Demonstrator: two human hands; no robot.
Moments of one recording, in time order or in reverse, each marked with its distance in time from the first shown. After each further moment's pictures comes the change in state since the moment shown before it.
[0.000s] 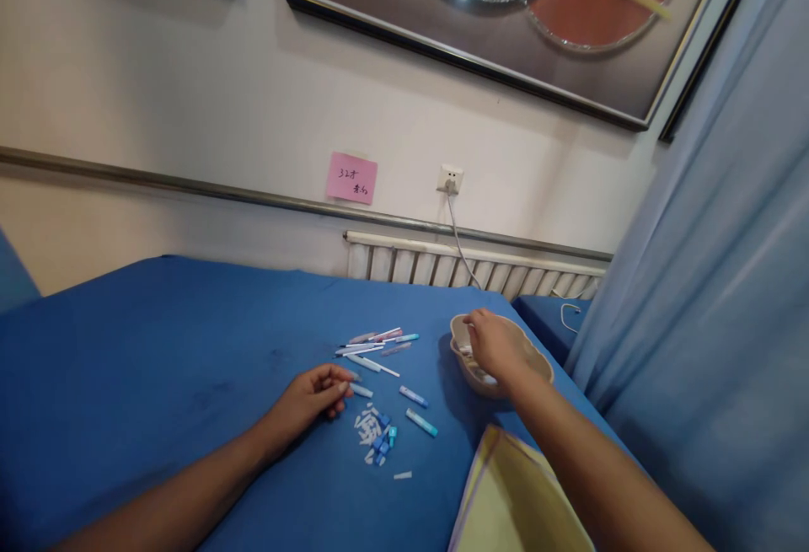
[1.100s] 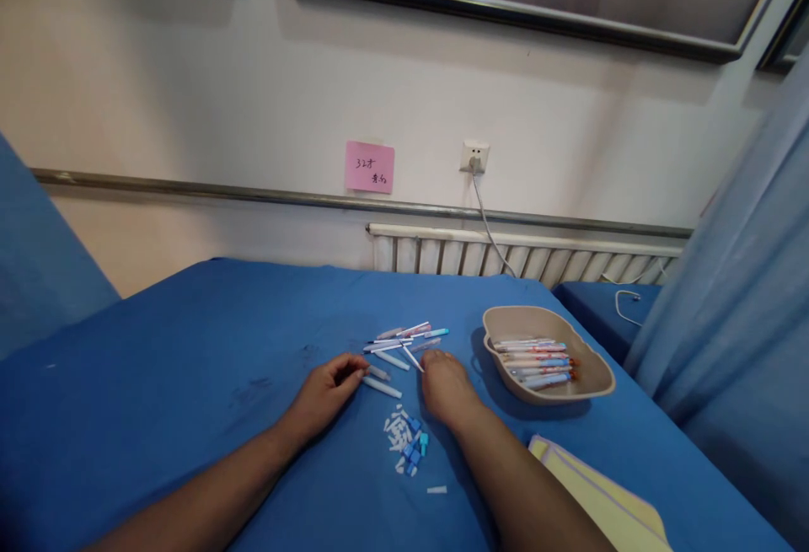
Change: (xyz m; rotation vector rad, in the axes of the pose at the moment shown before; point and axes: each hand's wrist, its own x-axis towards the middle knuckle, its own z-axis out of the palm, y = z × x) left_hand 0.008 -0.007 -0.022 0.469 0.158 0.235; right_hand -0.008 -0.097 0.104 0.234 -0.149 -0.152
